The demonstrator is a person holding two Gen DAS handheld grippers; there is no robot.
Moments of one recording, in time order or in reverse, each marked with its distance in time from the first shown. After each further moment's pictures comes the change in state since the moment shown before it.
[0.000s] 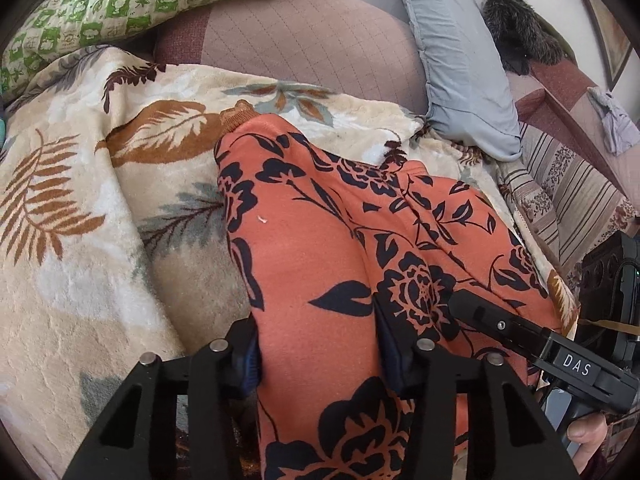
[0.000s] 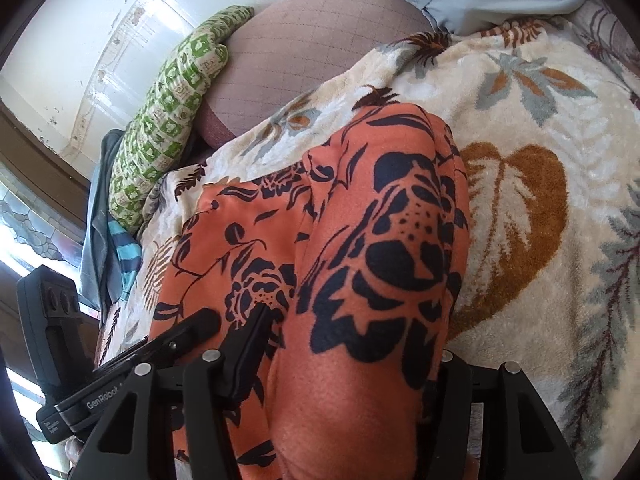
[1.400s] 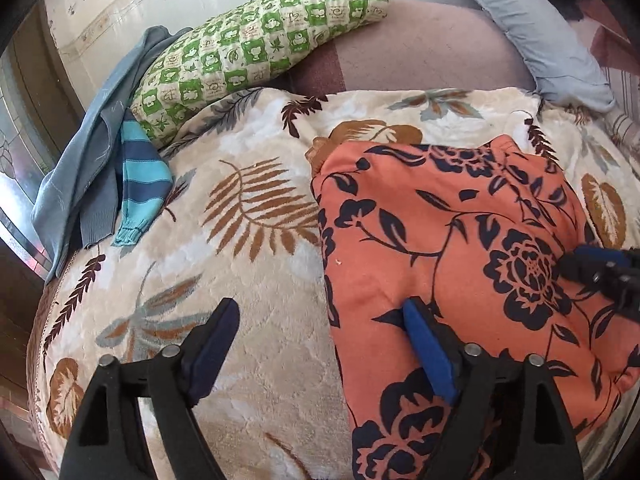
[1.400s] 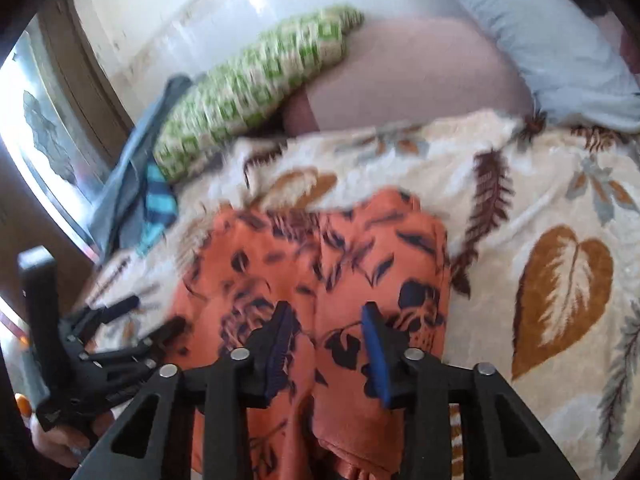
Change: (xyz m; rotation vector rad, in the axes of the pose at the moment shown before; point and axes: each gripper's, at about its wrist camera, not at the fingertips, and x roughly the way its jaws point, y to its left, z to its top) left arm -0.061 0.076 -0.035 0.173 -0.084 0.578; right arm 0.045 0.099 -0.035 -0.286 0.101 -0.123
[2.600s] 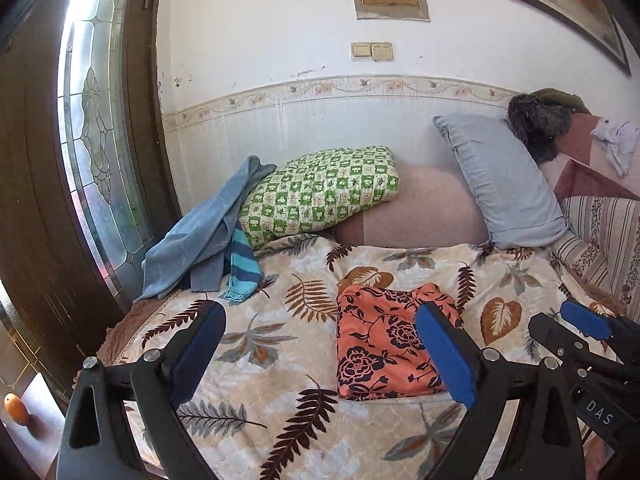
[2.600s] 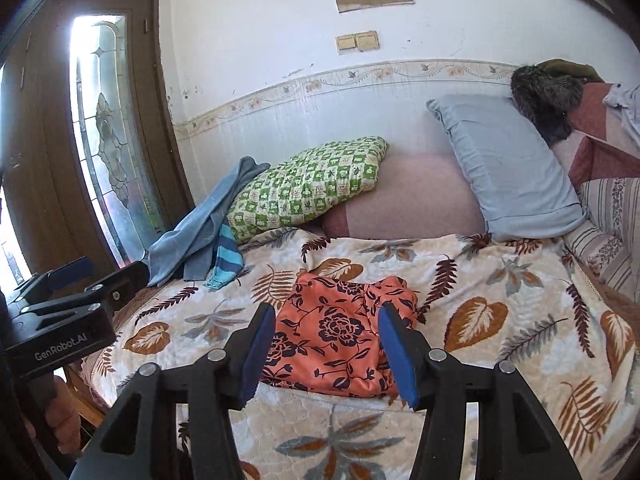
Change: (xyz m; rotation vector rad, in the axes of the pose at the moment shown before) left arm -0.341 0.016 -0.051 -0.198 -0.419 0.062; right arm -0.304 0.102 -0.108 -0.166 -0.508 -0.017
